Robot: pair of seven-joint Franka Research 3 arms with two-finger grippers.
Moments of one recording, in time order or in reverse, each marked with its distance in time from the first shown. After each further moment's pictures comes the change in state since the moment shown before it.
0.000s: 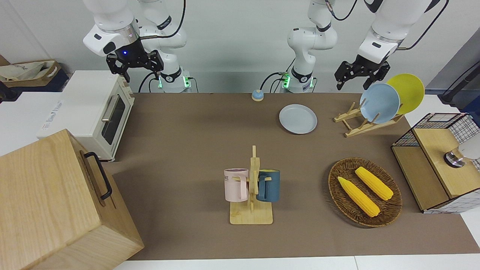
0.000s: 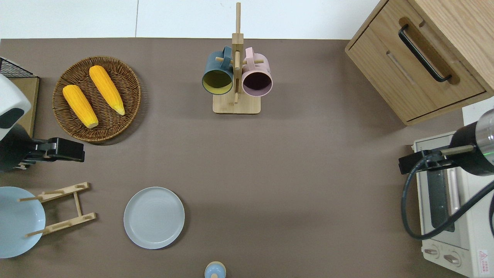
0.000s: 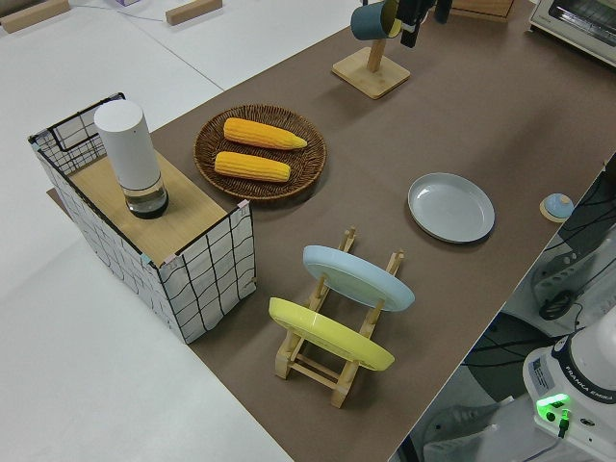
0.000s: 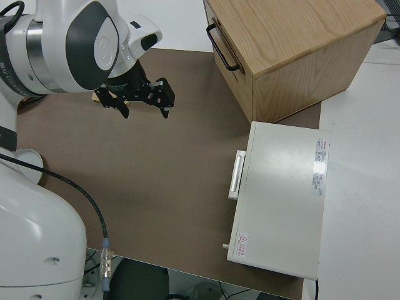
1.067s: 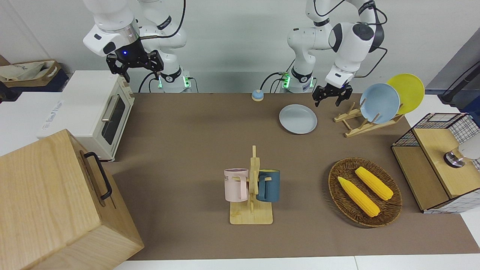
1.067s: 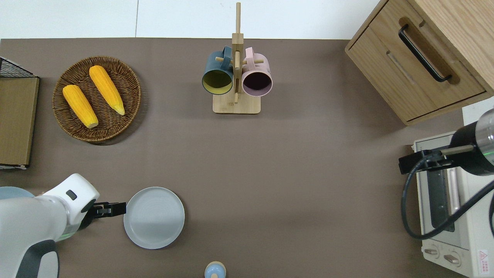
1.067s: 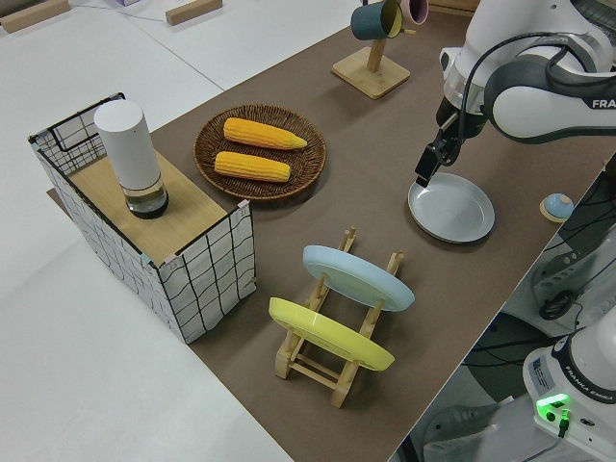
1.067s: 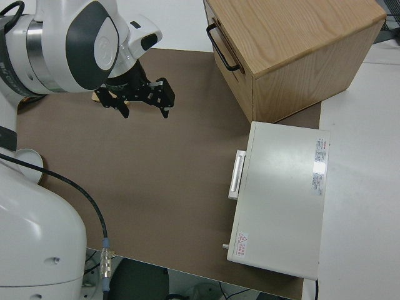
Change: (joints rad) left arm 0.000 -0.384 0.010 -0.959 0.003 0.652 0.003; right arm 0.000 0.000 0.000 0.000 0.000 0.000 0.000
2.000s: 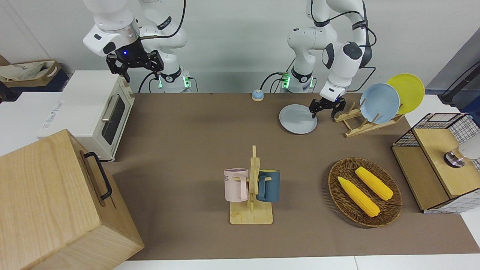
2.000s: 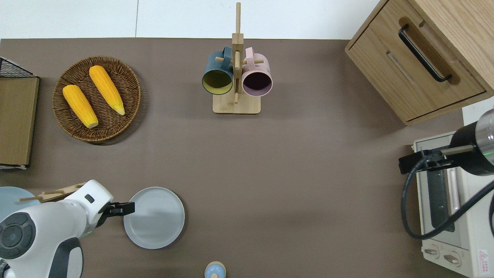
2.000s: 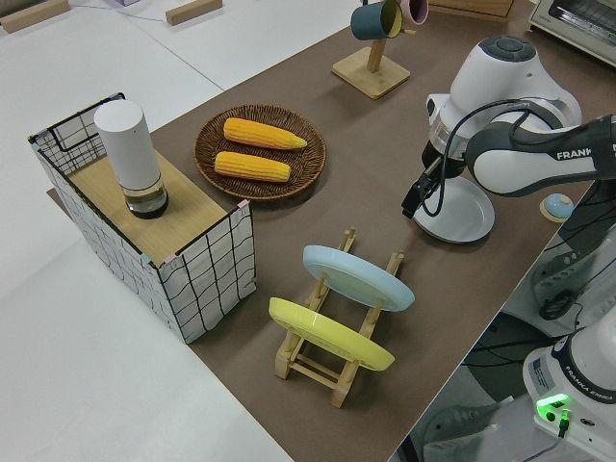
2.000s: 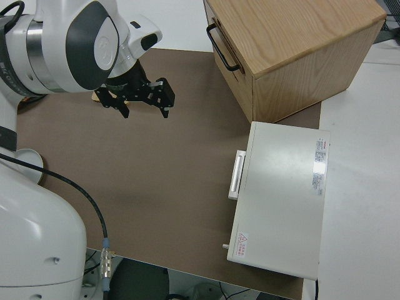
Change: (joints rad) left arm 0.023 0.080 -0.001 -0.147 0.001 0.260 0.021; right arm 0.000 0.000 0.000 0.000 0.000 0.000 0.000
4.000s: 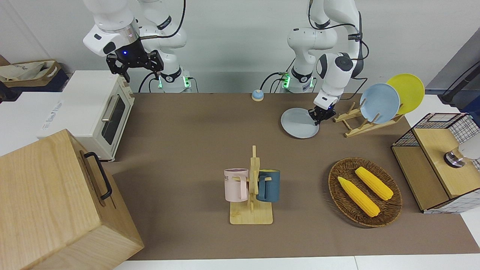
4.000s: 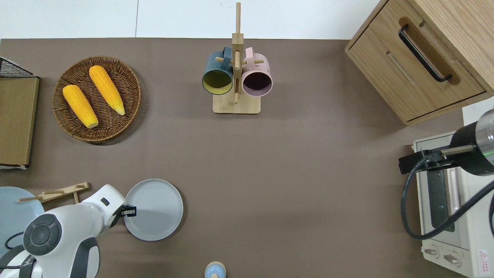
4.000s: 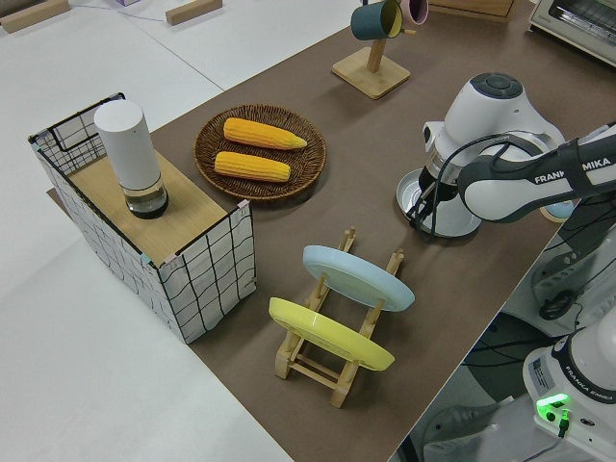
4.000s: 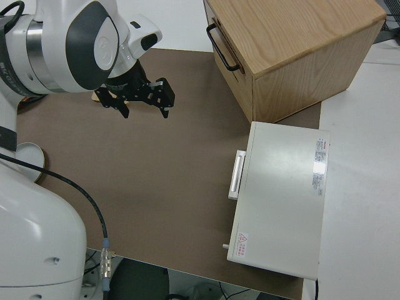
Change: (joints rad) left arm -0.003 0.092 -0.011 -0.080 0.000 0.165 0.004; right arm 0.000 0.000 0.000 0.000 0.000 0.000 0.000
